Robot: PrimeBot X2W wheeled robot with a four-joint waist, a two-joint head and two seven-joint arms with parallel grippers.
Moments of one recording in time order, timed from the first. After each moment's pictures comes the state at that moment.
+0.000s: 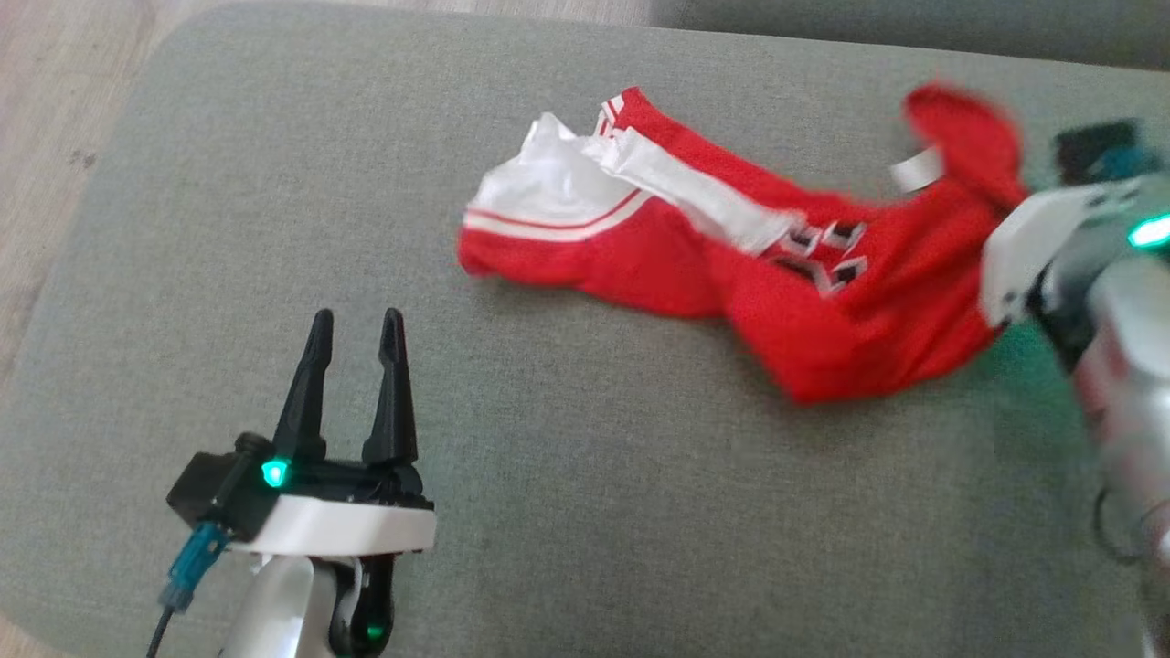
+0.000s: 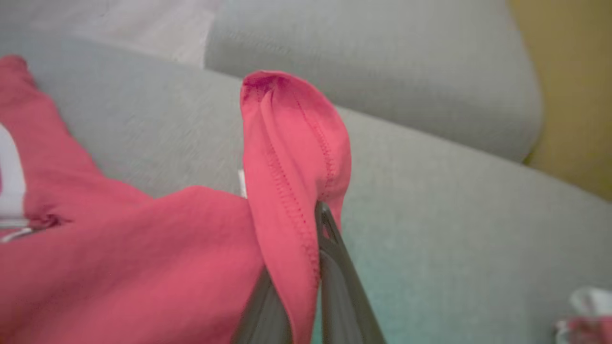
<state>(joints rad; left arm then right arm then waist) -0.14 0.05 -0.19 0.16 -0.39 -0.12 -0.25 -0.84 -0.26 0.17 1.11 0.07 0.13 0.15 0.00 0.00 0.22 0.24</state>
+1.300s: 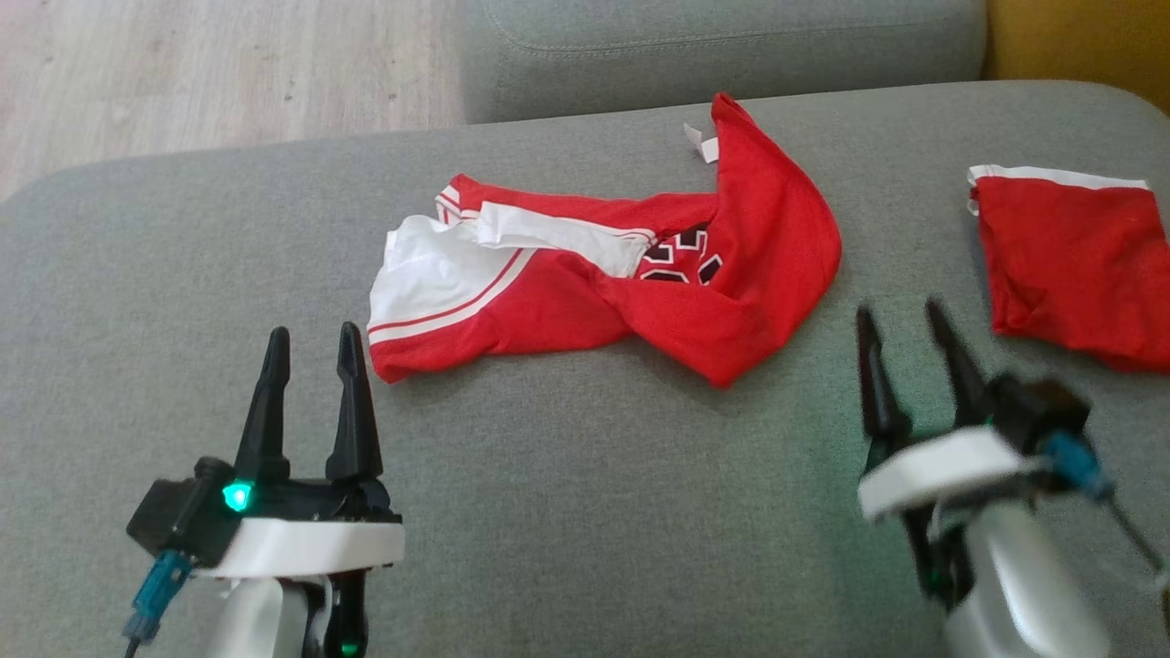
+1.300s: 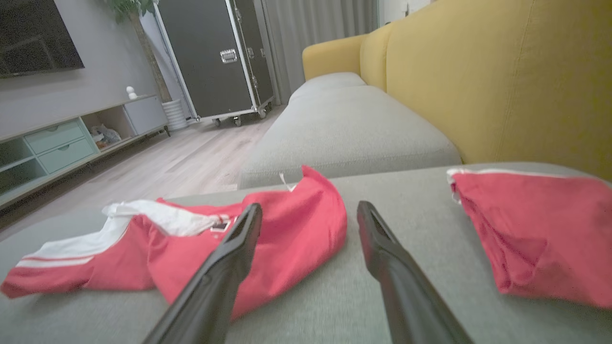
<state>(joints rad) -0.09 0.05 -0.12 0.12 -0.38 -0.12 -0.25 -0.24 -0.06 0.08 0.46 0.19 0.13 -0.25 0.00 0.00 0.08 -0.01</state>
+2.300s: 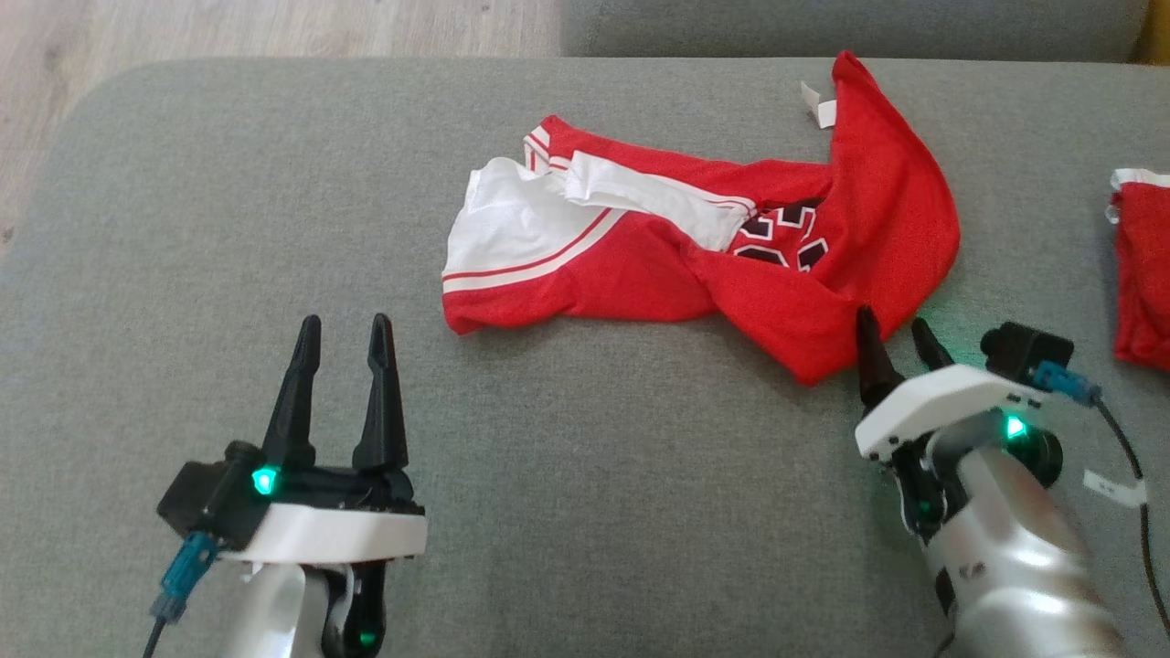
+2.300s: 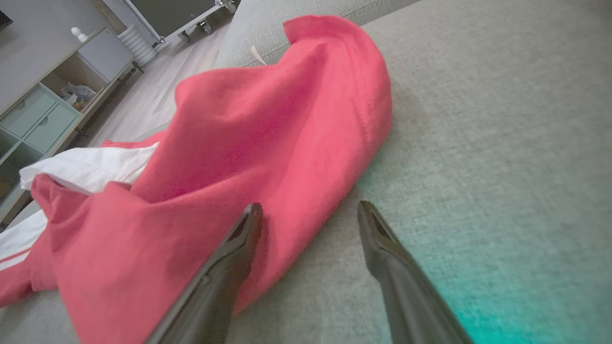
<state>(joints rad) -0.12 0.05 -0.17 0.15 -0.37 -0.12 -0.25 -0.50 -0.05 0.05 0.94 0.43 0.13 -0.15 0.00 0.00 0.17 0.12</state>
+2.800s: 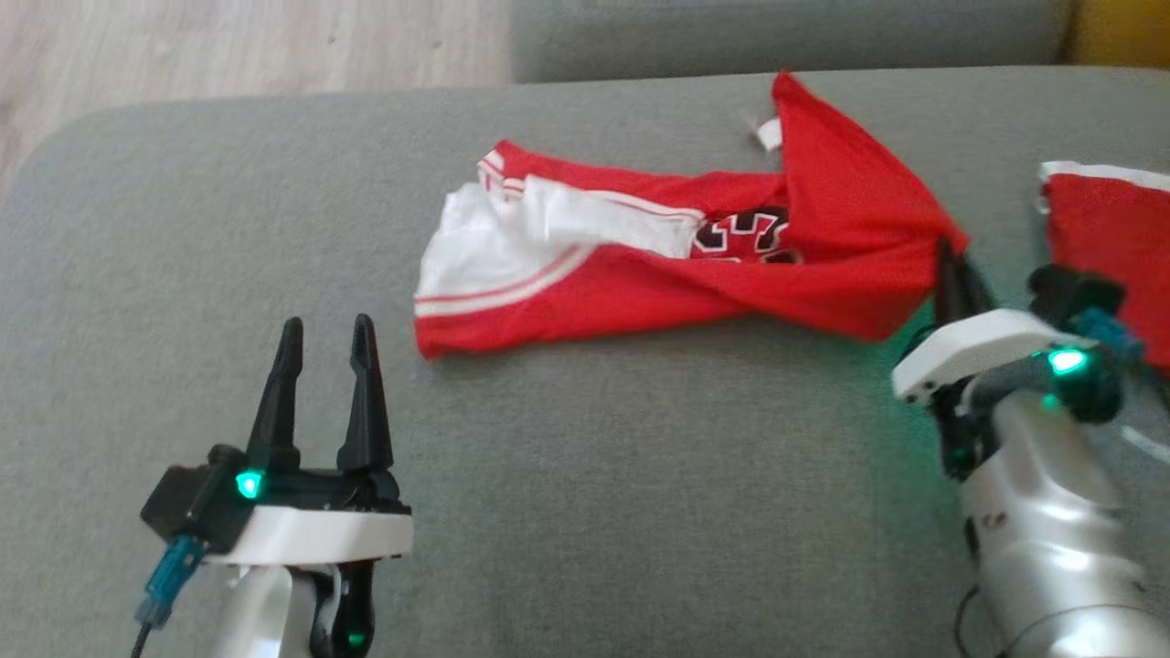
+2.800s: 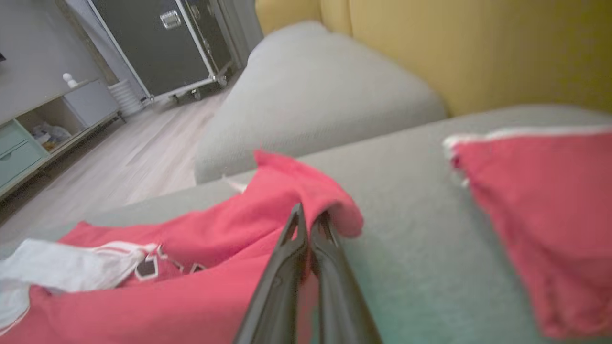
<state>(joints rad) -0.12 0.05 -0.15 0.15 -0.37 -0.12 -0.25 -0.62 -0.06 -0.08 1.02 0.23 0.13 -0.25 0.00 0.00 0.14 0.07</state>
